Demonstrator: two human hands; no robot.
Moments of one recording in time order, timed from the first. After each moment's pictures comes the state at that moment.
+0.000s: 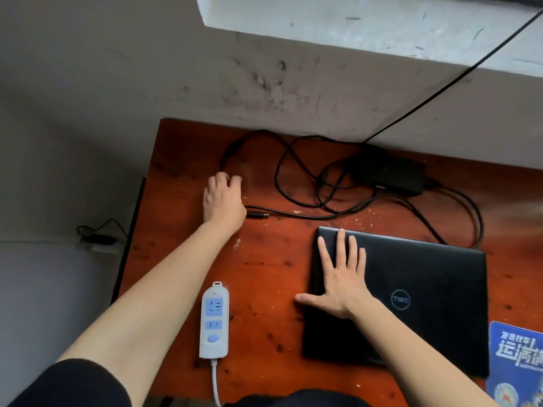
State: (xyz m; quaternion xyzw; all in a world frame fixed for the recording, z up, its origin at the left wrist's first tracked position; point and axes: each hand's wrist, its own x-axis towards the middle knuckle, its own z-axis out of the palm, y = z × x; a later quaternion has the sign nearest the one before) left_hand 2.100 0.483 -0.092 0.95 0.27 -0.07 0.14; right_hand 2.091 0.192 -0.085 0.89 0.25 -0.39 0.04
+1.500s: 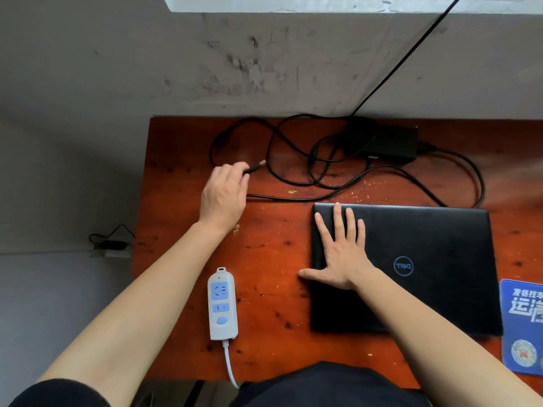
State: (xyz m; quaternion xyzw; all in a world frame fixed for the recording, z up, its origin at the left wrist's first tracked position) left_hand 2.079 0.468 -0.061 0.97 0.11 0.11 0.21; right_hand 2.086 0.187 -0.093 0.90 0.26 -0.35 0.02
